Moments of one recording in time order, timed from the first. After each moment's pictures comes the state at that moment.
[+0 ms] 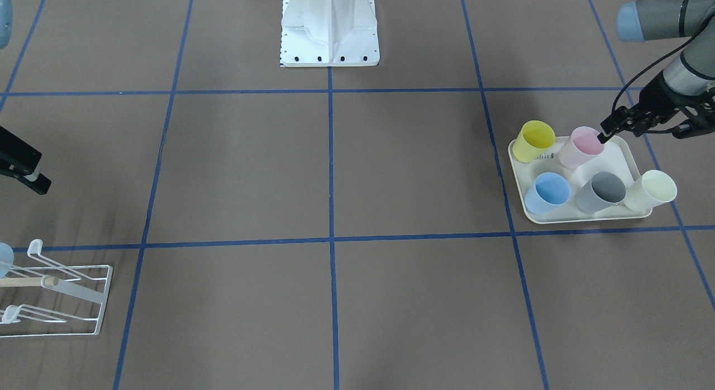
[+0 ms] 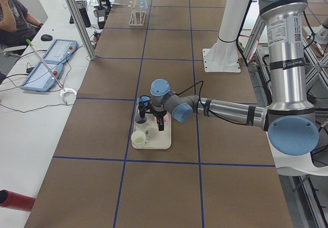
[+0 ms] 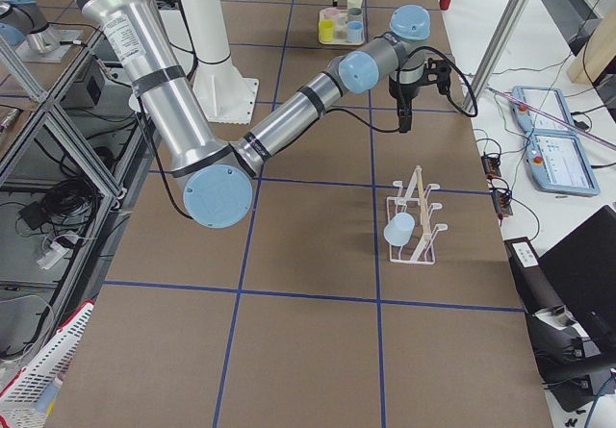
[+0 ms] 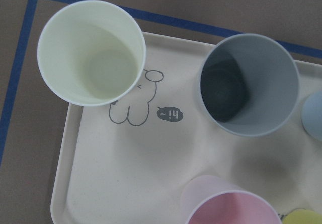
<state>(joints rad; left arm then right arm) -1.04 -1.41 -1.81 -2.06 -2.22 -0.92 1.26 -1.11 1.82 -1.67 2.35 0.64</state>
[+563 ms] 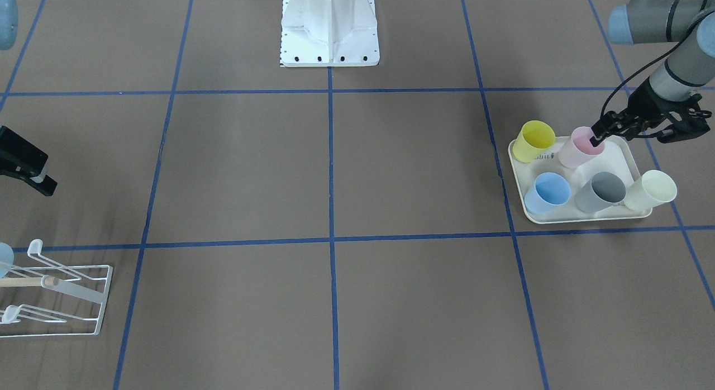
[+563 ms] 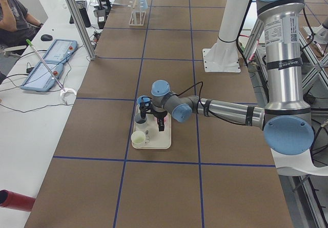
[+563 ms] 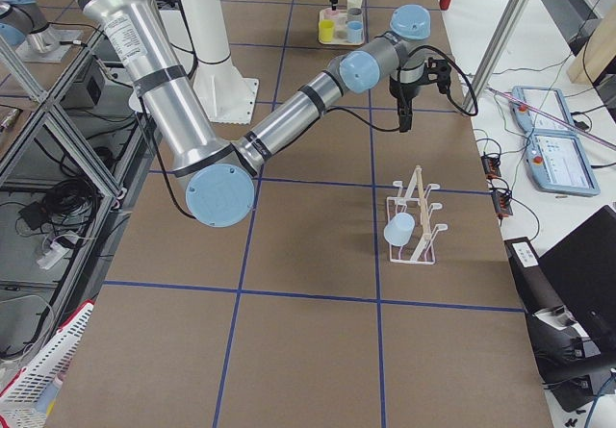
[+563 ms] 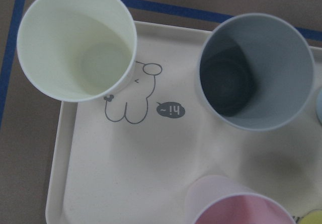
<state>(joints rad) -1.01 -1.42 -1.78 -2.07 -2.19 -0.92 1.26 -1.10 1.82 -1.67 2.35 0.64</state>
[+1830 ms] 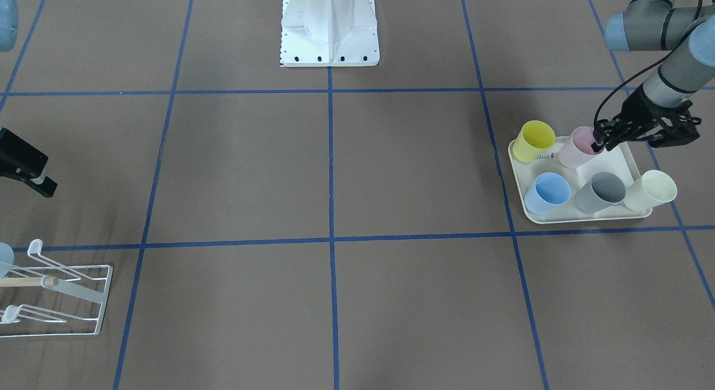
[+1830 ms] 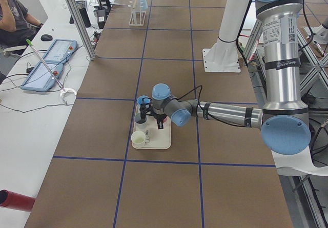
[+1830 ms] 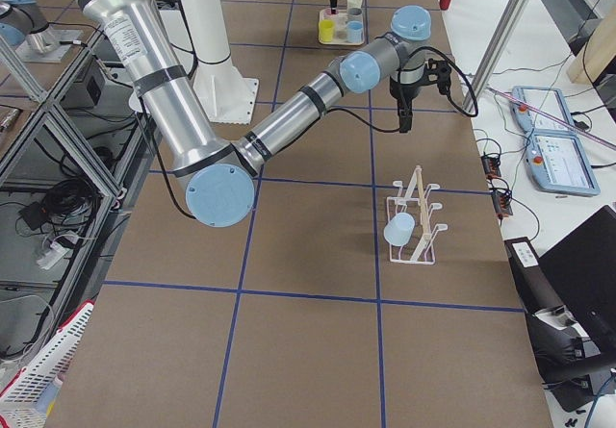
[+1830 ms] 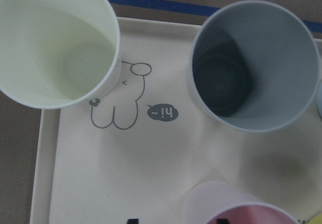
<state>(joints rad) -1.00 -1.43 -1.74 -2.16 -2.19 -0.92 1.26 -1.11 1.81 -1.67 2.35 0.64</state>
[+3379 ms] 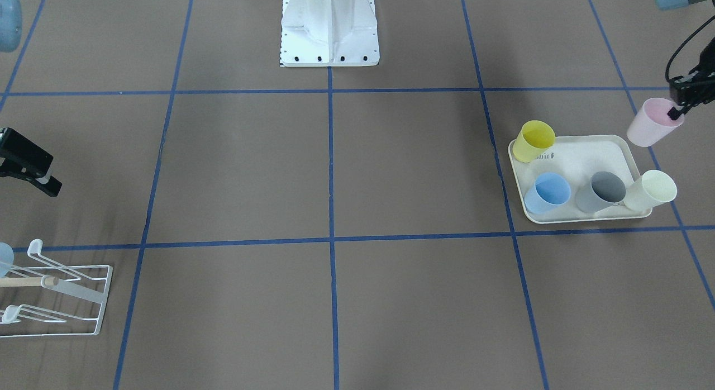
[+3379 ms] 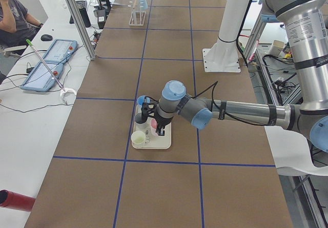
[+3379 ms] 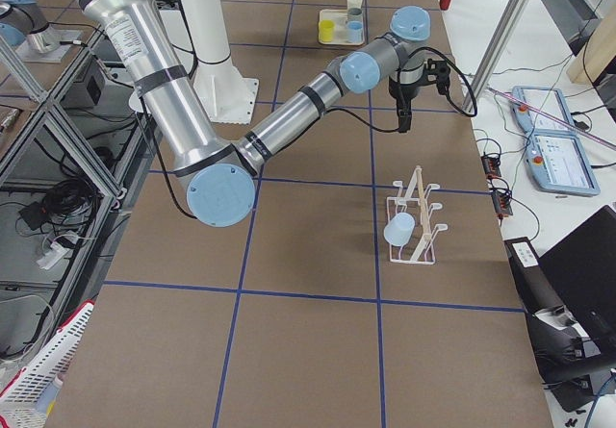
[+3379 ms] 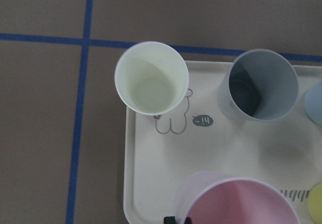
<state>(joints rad) -1.33 -1.27 -1.93 -2.04 -2.21 -0.59 1.25 -1.11 1.82 -1.66 2.35 0.64</state>
